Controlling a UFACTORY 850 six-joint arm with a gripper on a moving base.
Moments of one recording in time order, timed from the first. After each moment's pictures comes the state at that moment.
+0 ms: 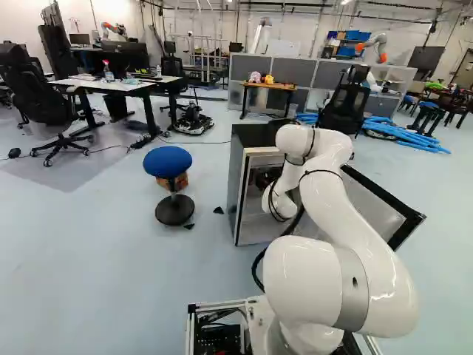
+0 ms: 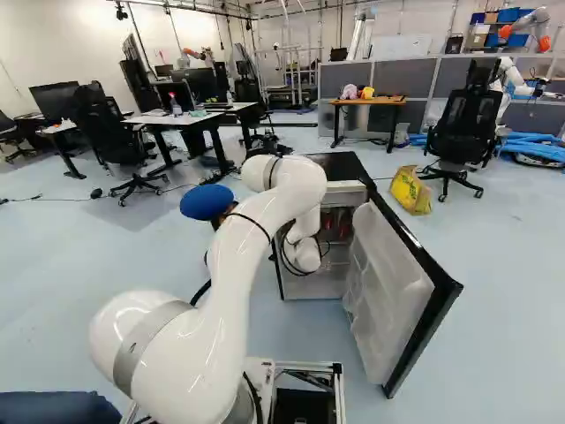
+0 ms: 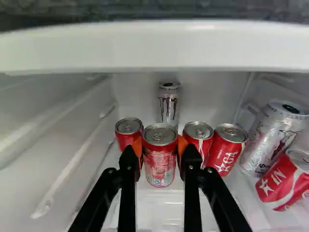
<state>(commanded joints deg) -19.7 -76.1 -75.9 -24.5 77.7 0.0</state>
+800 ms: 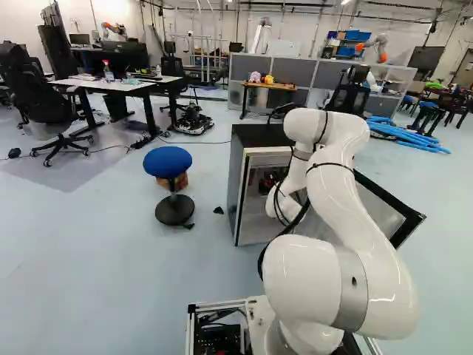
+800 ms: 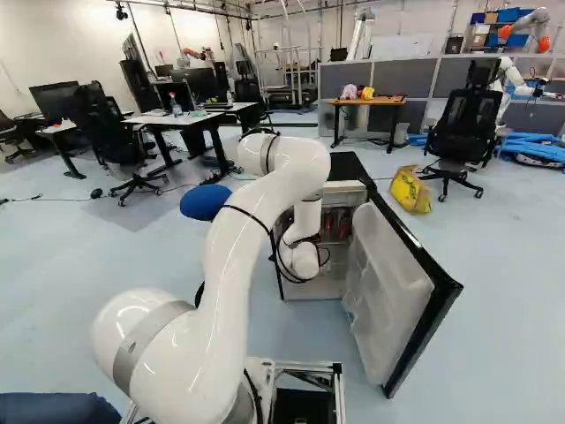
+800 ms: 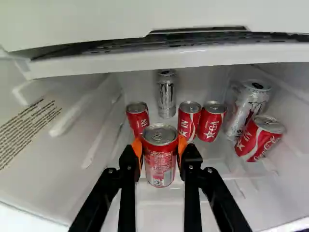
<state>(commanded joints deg) -21.9 -67.5 -60.2 -24.5 77.7 0.0</state>
